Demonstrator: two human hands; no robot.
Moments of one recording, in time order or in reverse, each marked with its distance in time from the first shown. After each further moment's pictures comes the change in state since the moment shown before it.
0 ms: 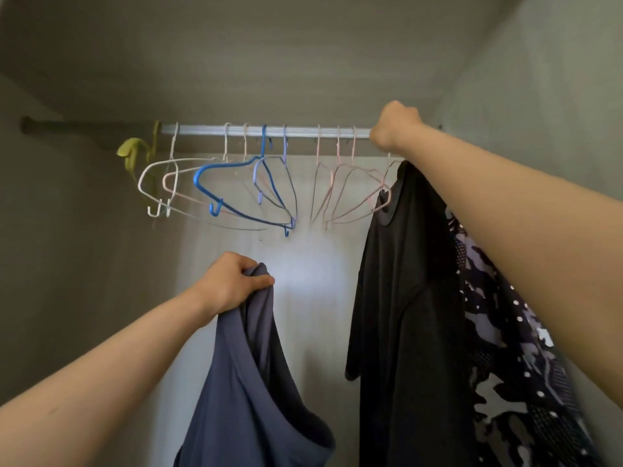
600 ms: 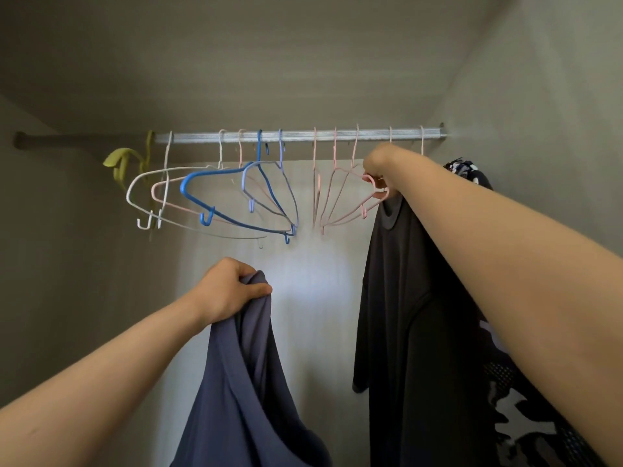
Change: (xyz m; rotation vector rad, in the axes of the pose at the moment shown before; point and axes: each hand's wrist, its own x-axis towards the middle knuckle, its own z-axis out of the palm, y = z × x) left_hand 0.025 -0.012 0.000 0.132 -0.032 0.073; right_hand 0.028 0.020 0.054 0.416 -0.299 0.323
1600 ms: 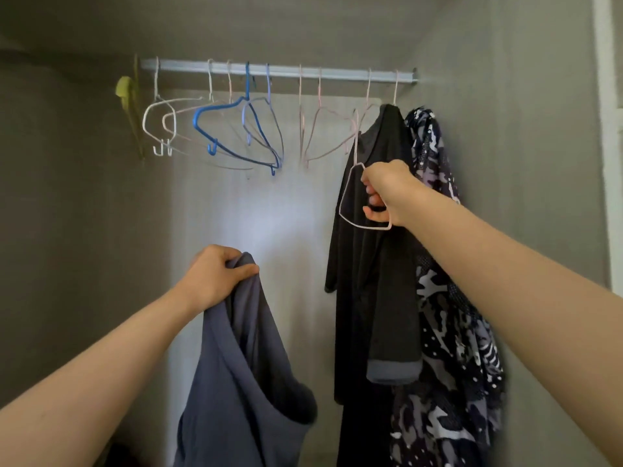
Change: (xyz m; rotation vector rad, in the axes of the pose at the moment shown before) left_hand -0.142 -0.006 -0.001 -0.117 -0.040 -0.009; right_hand -0.194 0.069 0.007 0.557 -0.019 0.282
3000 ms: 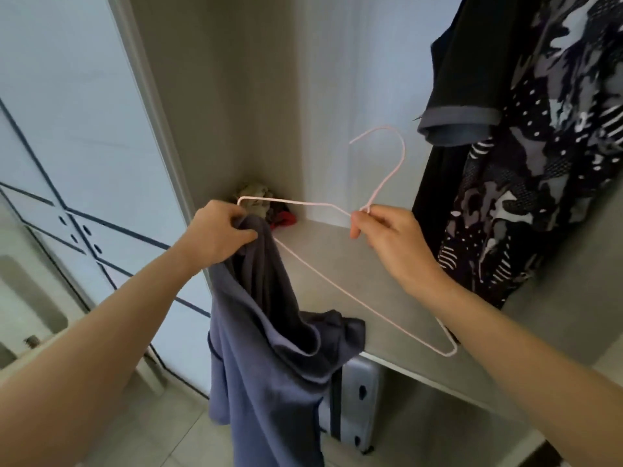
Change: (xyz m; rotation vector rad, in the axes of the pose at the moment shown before) left_hand -0.306 0.037 0.029 0.502 -0.097 -0.699; right_hand -0.206 0.288 -0.061 -0.022 -0.737 -0.136
